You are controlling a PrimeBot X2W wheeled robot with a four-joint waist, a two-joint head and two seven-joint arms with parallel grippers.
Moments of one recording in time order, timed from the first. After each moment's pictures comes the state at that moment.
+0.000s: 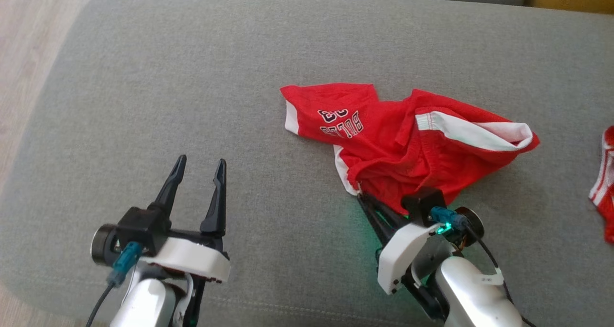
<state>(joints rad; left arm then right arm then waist) -0.09 0.18 -0.37 0.09 -0.28 0.11 -0.25 -0.25 -0.05 0.46 0.45 0.21 0.13 0.08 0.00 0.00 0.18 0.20</state>
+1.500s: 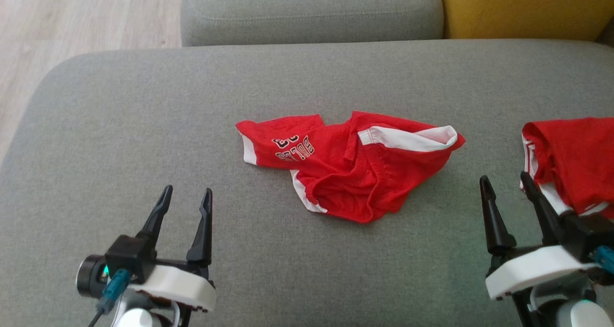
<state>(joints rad) 0.02 0.22 -0.34 0.05 -0.27 0.12 -0.24 0.10 -0.05 -0.02 -0.13 0.12 0.13 0.10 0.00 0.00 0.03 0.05</state>
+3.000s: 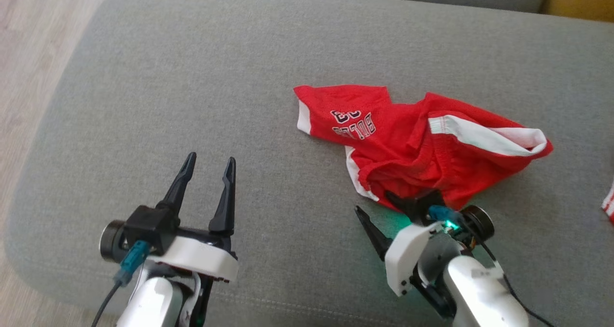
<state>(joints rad) -0.10 0.17 -0.39 0.08 -0.27 0.10 -0.25 -0.23 -0.08 0.44 0.42 0.13 0.13 0.17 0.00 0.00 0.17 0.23</state>
